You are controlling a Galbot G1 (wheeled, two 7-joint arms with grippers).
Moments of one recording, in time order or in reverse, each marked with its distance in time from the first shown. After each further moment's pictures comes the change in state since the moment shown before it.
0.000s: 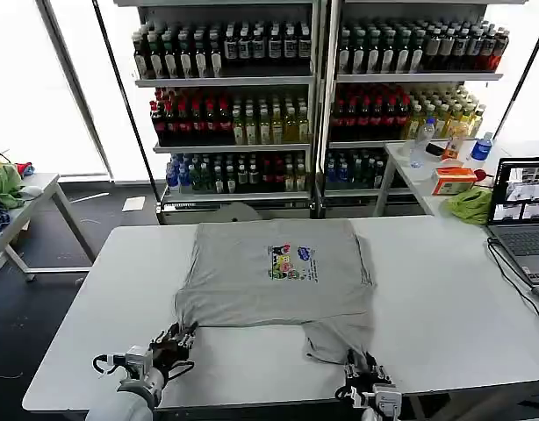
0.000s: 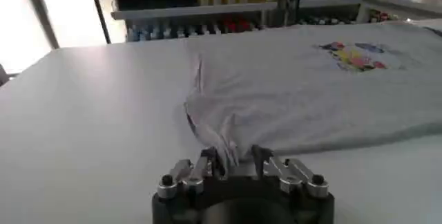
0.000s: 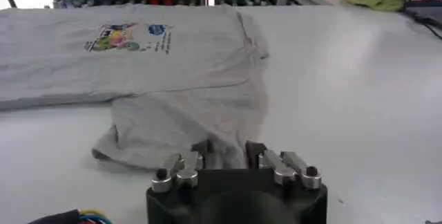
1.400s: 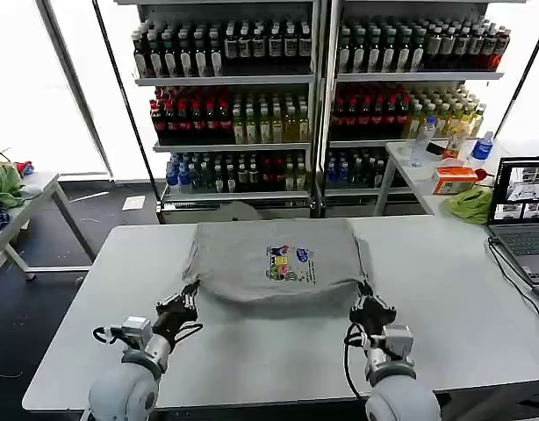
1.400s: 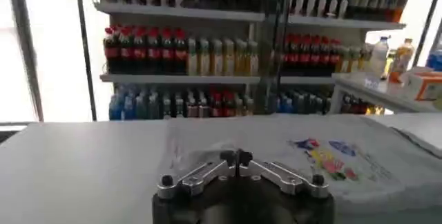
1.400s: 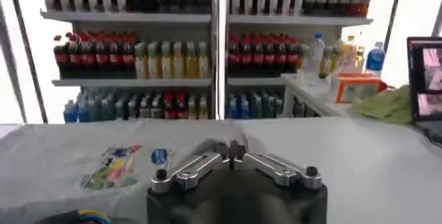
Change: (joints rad) left arm -0.170 -0.001 0.043 -0.024 -0.103 -0.138 -0.012; right arm 0.410 0.021 0.053 -0.104 -0.080 0.049 -0.184
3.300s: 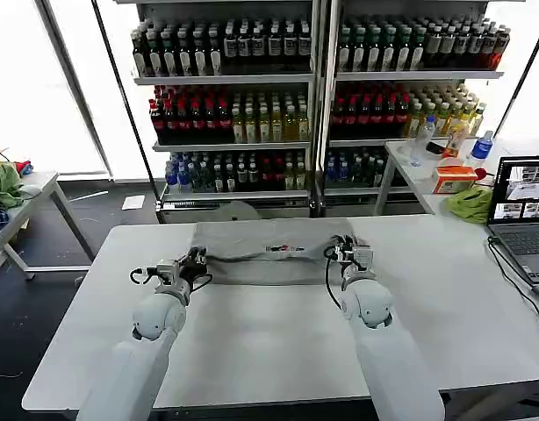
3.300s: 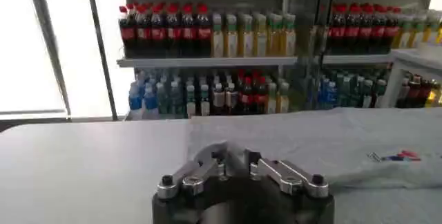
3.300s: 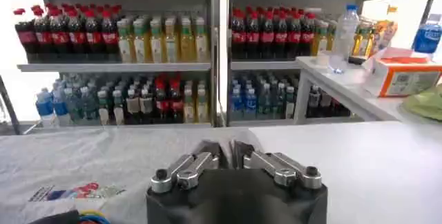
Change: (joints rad) left arm -0.420 -0.043 0.126 0.502 0.019 0.020 -0.073; right arm 0.407 0.108 -0.003 -0.527 0.120 -0.013 0.001
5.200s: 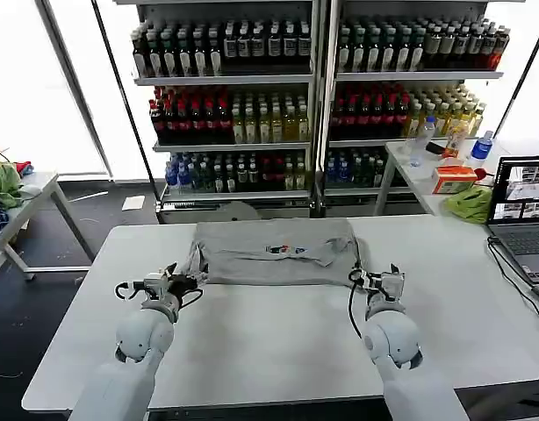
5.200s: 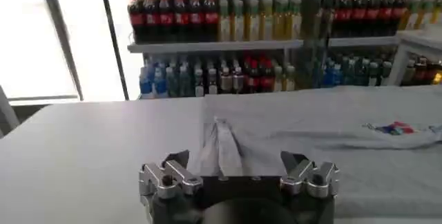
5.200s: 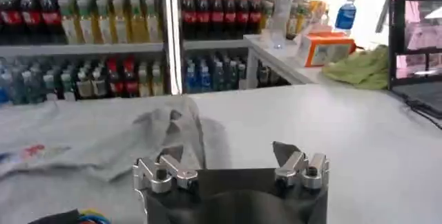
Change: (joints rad) left arm 0.121 0.037 -0.046 -0.152 -0.017 0.092 -0.022; right arm -0.225 -0.165 -0.012 0.233 0.077 -0.052 0.191
